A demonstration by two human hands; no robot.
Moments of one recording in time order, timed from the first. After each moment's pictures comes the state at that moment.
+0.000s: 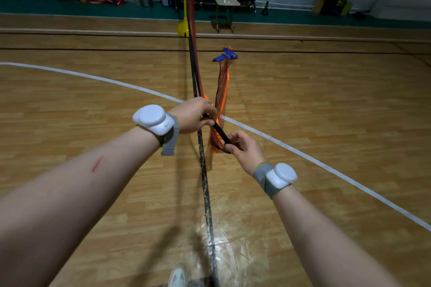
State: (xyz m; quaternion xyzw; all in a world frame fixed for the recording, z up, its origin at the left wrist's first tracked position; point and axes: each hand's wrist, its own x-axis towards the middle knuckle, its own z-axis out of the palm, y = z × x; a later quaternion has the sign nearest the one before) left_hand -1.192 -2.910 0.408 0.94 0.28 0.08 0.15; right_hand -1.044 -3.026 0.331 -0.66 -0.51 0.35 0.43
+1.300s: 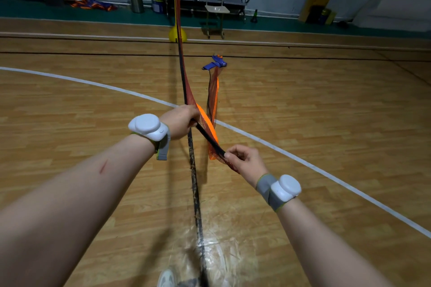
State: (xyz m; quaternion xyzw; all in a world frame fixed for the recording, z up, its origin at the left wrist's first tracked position) left_hand -1.185 -2.935 0.389 0.93 0.35 0.06 0.14; right_hand -1.023 -3.091 0.331 -0.67 -0.48 0.36 0.44
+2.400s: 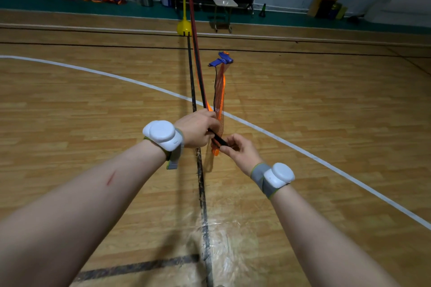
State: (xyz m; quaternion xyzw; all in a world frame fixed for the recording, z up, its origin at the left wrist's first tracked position) left_hand -1.208 -3.040 0.383 0.95 0.28 0.06 0.13; right_hand -1.068 -3.140 0.332 -0.66 -0.51 0.37 0.40
